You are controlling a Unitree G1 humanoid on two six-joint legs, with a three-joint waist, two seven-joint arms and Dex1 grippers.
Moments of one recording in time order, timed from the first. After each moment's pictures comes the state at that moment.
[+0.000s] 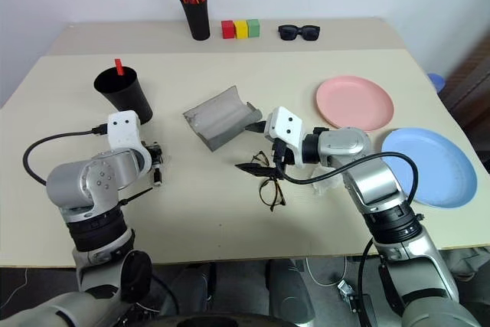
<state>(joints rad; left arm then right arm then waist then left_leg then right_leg) -0.55 0.09 0.35 -0.40 -0.20 1.60 0.24 -0.52 -0.58 0.21 -0.17 0.29 0.40 1.02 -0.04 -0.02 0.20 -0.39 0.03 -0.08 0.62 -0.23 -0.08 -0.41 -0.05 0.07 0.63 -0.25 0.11</state>
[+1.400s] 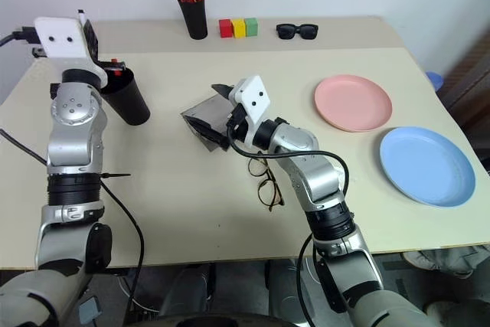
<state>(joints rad) -0.72 0.39 0.22 0.17 -0.01 0.16 0.09 -0.57 -0.16 0.19 -0.13 0.29 0.37 0.63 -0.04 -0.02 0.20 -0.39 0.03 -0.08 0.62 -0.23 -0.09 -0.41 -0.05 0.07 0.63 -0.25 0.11</state>
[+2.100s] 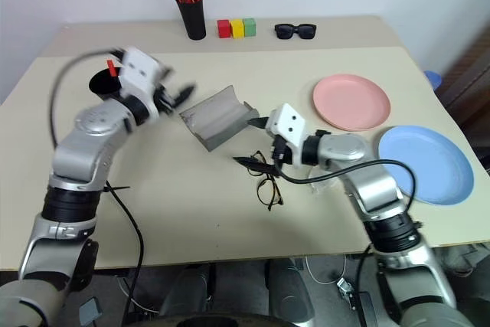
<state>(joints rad) -0.60 0.48 -0.08 -0.11 -0.28 0.73 -0.49 -0.48 -0.65 0.13 -0.24 0.33 0.43 0.95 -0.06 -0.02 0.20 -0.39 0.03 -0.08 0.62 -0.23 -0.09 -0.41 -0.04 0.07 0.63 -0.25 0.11</state>
